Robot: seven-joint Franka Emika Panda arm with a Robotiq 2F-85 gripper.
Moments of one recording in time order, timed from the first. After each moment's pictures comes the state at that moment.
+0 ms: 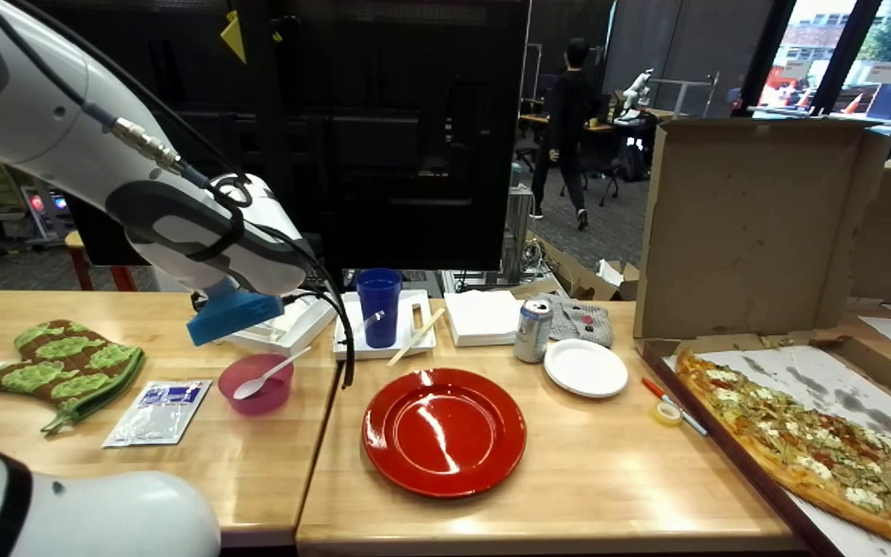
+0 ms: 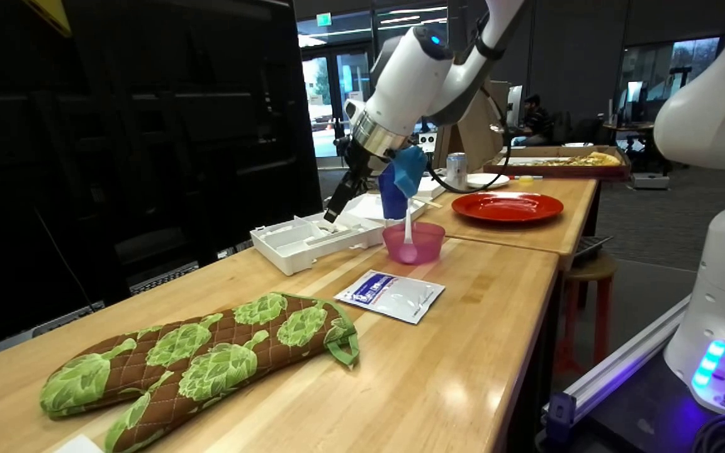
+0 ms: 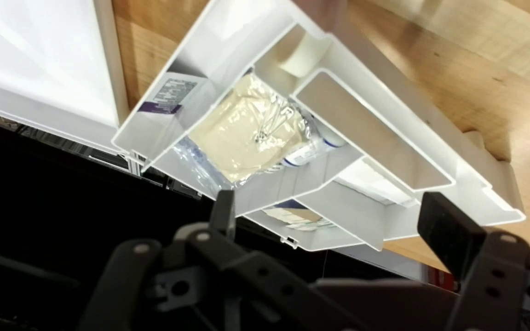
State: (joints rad) arm -1.56 -0.36 1.90 -2.14 -1.98 3.45 1.79
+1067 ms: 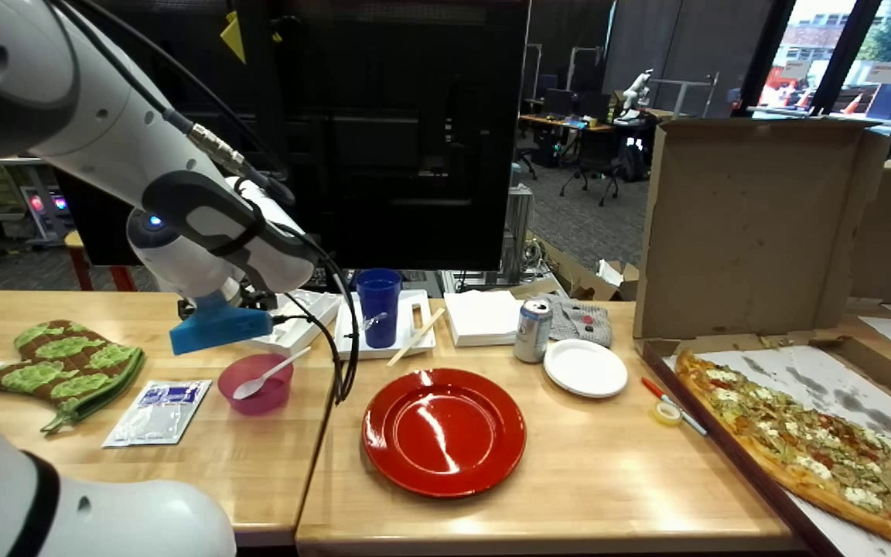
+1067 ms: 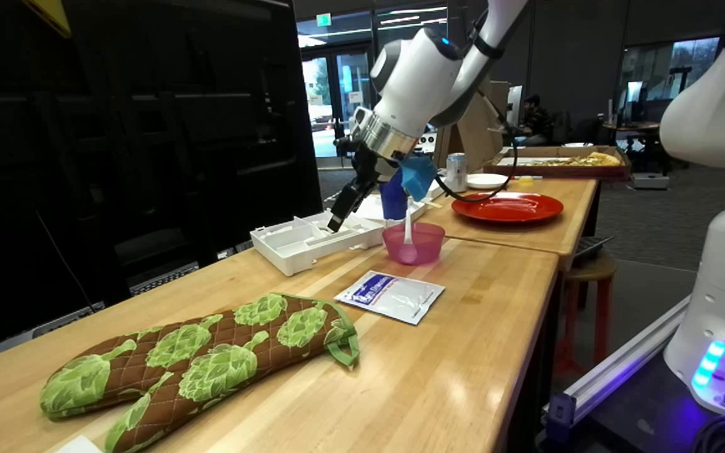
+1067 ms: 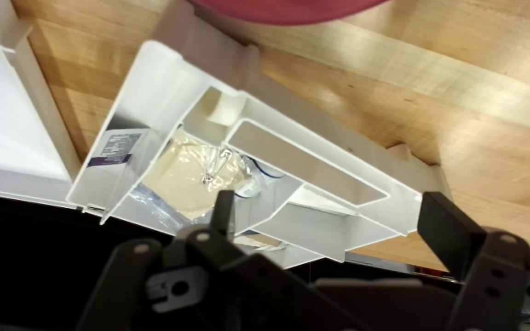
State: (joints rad) arm -1.78 -0.24 2.18 -2.14 -2.19 3.45 2.06
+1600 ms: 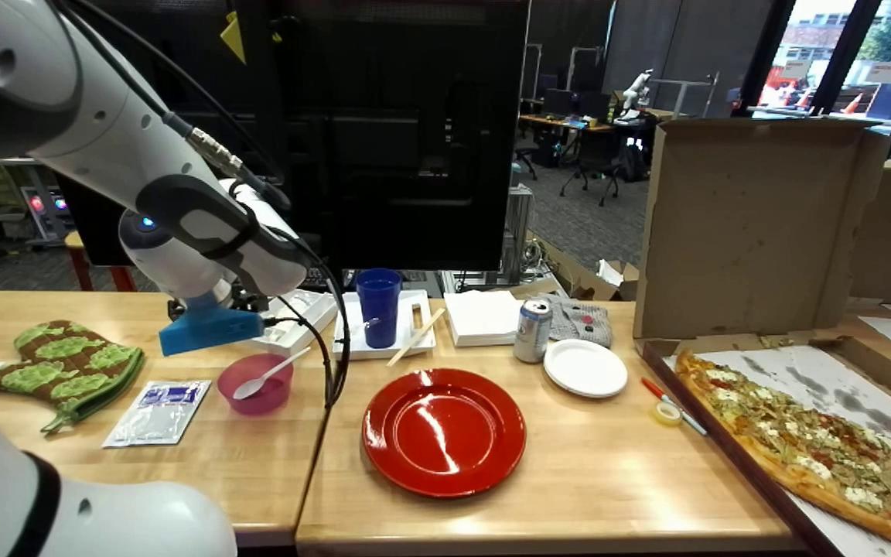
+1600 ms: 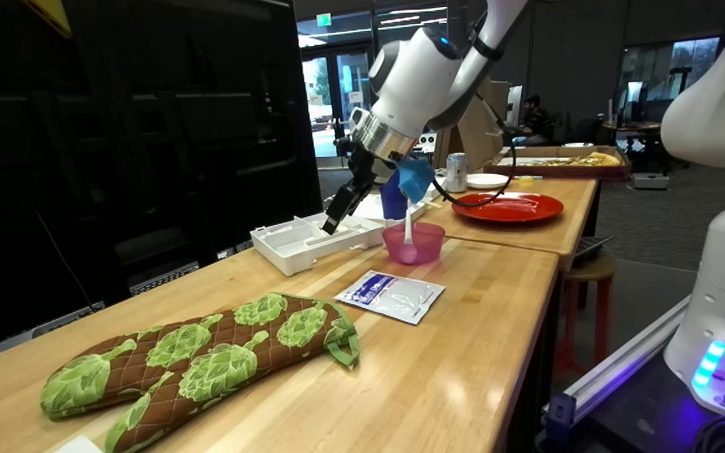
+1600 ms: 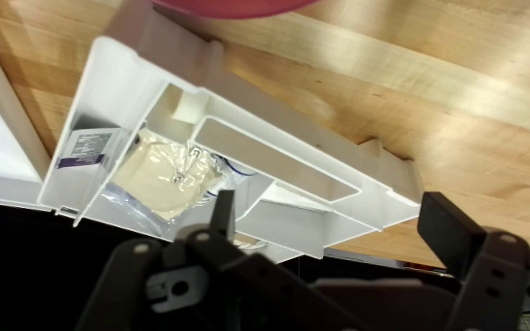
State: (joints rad) arm -1.80 -0.23 2.22 -2.14 -2.17 3.45 2.05
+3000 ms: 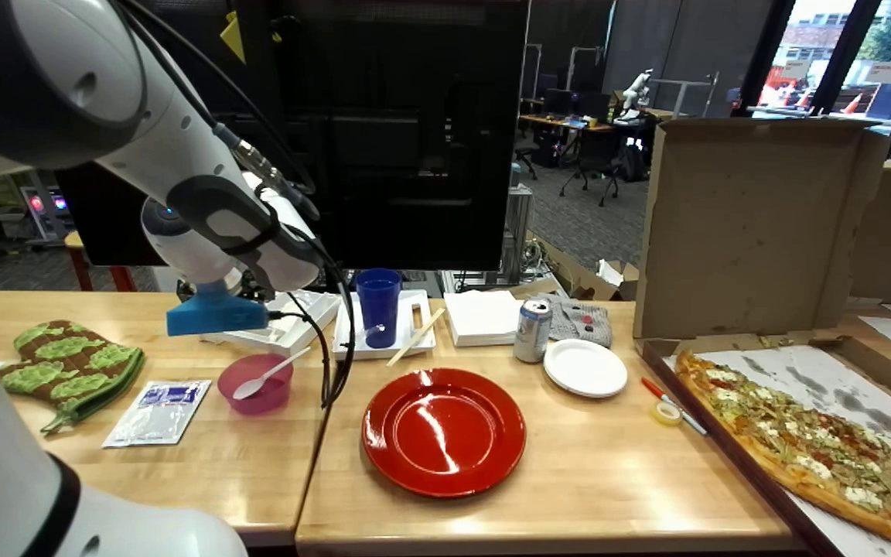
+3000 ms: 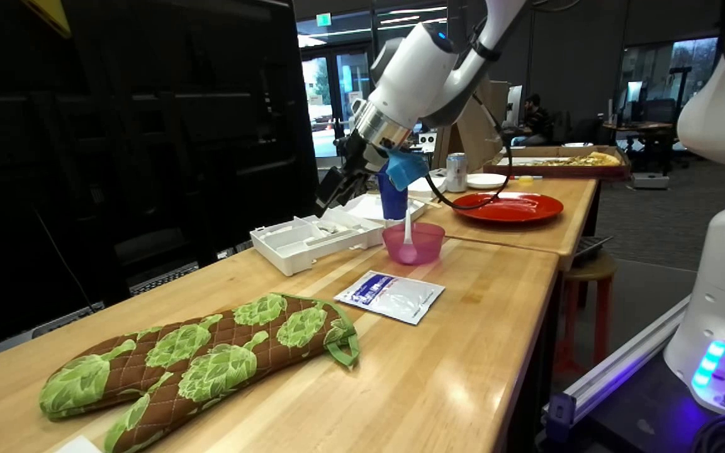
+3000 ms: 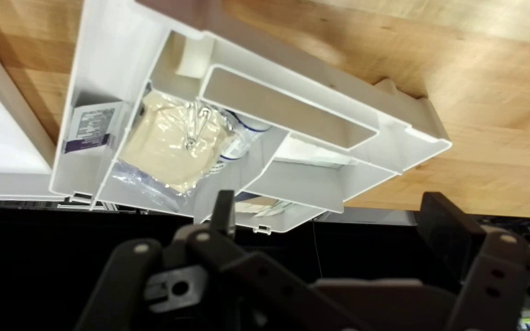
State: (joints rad) arm -2.17 -0.19 2.57 -2.10 -2.14 3.45 2.07
